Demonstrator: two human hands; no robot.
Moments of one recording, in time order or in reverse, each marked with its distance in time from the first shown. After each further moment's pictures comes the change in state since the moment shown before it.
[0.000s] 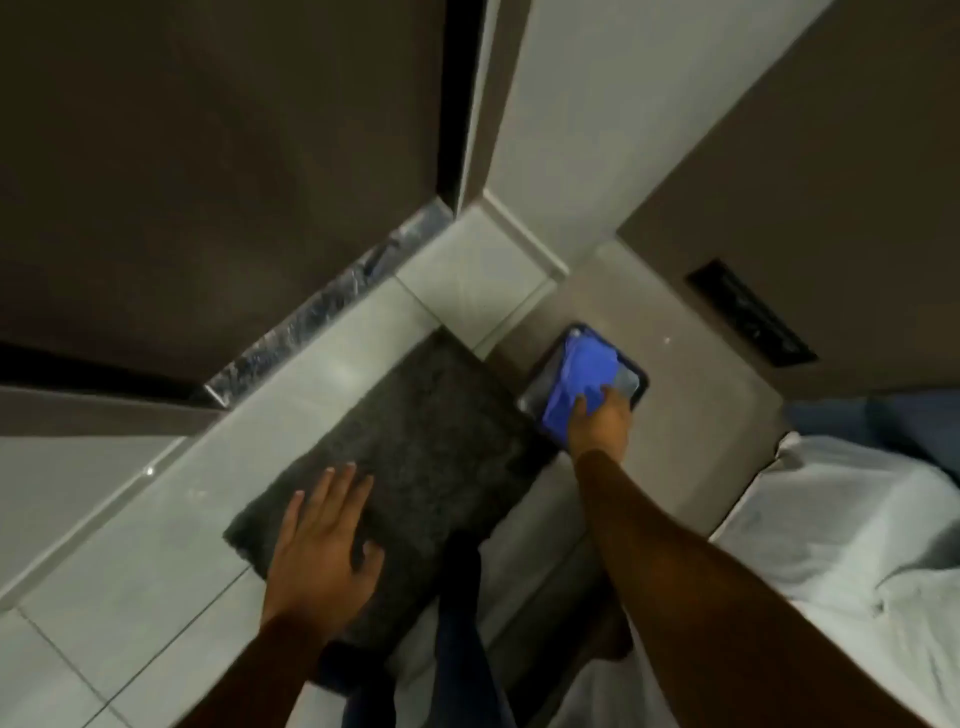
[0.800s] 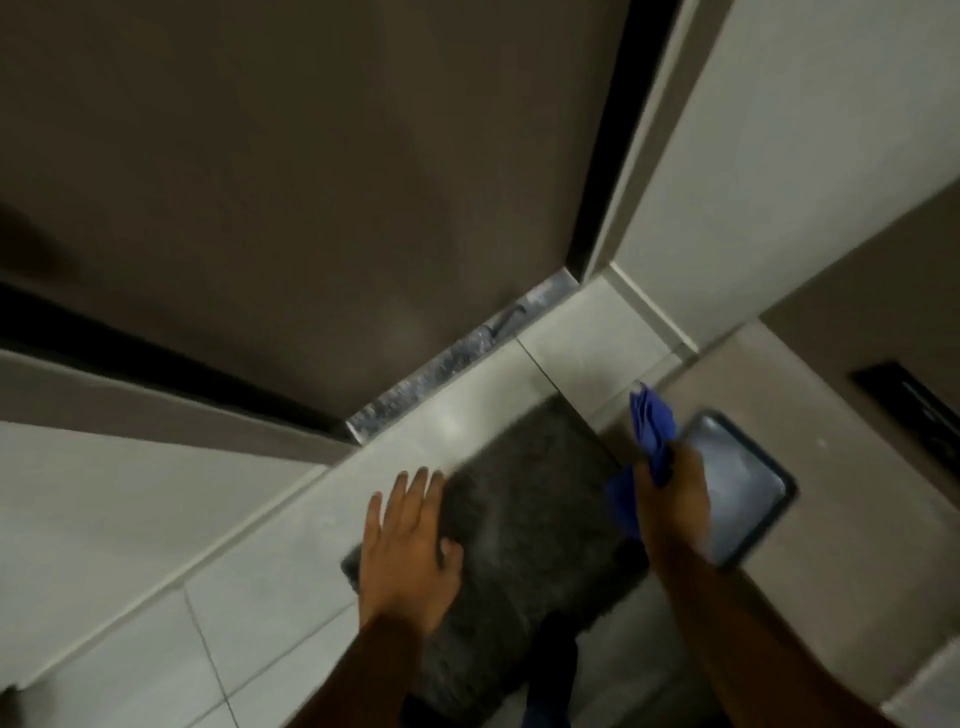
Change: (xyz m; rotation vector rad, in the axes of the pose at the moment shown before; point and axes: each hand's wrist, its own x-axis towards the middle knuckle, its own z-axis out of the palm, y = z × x) left_hand 0.033 -0.025 -0.053 0.027 0.234 -0.207; right_hand -0.028 -0.053 0.055 0.200 0.025 -0.307
